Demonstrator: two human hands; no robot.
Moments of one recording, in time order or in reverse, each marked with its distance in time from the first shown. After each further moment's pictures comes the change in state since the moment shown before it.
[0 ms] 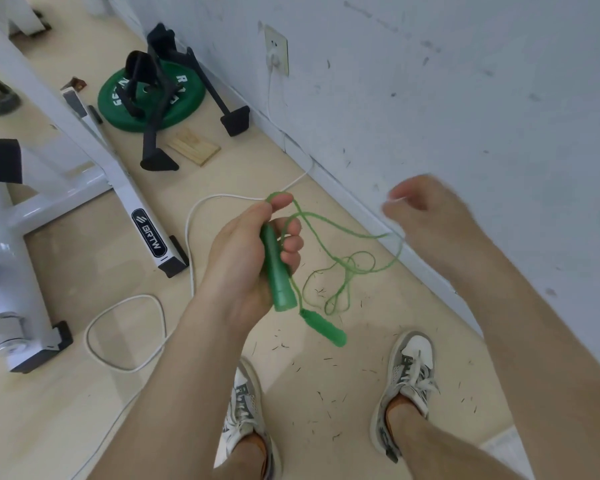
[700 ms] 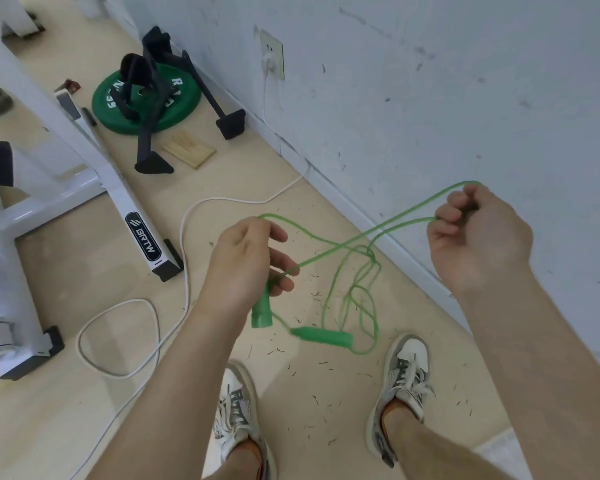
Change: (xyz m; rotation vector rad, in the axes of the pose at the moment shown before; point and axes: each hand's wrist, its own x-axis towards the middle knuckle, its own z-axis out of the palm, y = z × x) left_hand -0.002 -0.005 -0.007 0.740 0.136 0.147; right_hand 0.007 0.007 -0.012 1.338 0.425 0.307
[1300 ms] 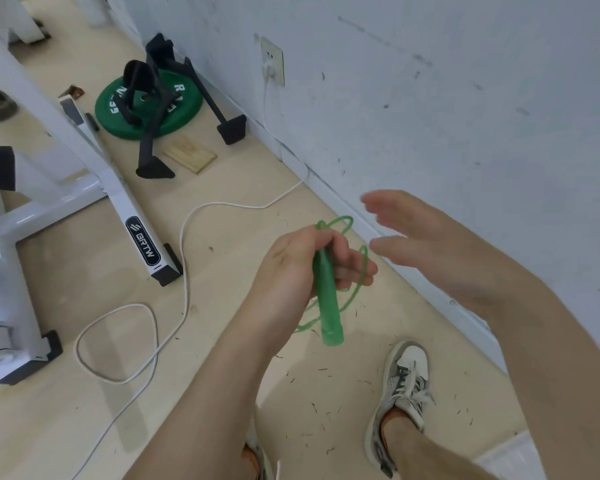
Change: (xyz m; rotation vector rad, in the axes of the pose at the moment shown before) left_hand -0.013 0.009 0.040 -0.318 -0.382 0.094; right_hand -0.016 -0.007 -0.003 -1.278 -0.746 -0.160
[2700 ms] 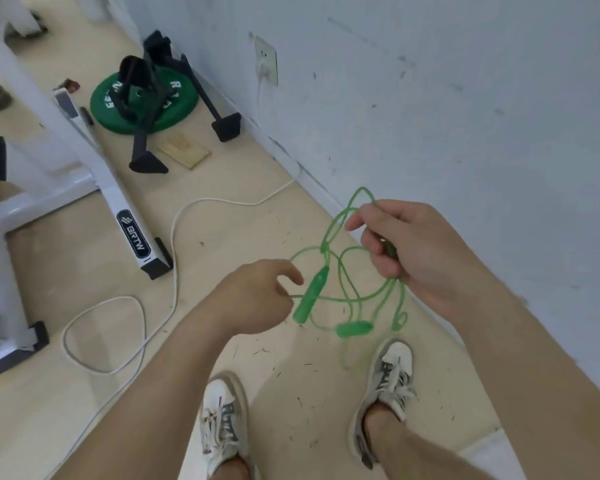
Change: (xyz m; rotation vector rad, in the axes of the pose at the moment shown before) left_hand -0.001 -0.023 -0.033 1.068 -0.048 -0.273; right_hand -0.008 0.007 0.006 0.328 0.112 0.030
